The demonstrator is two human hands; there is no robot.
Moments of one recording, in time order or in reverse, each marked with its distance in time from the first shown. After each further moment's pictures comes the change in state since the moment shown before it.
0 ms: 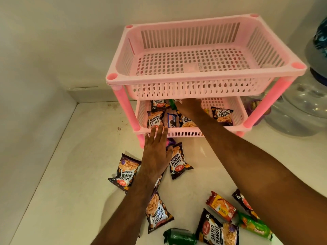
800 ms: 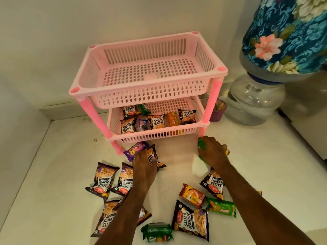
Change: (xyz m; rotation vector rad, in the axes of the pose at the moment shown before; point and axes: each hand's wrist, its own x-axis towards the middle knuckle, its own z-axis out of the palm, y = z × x) left_hand -0.040 0.050 0.051 -0.345 -0.006 -0.303; right_hand -0.200 0.189 -0.015 -0.182 0.061 0.289
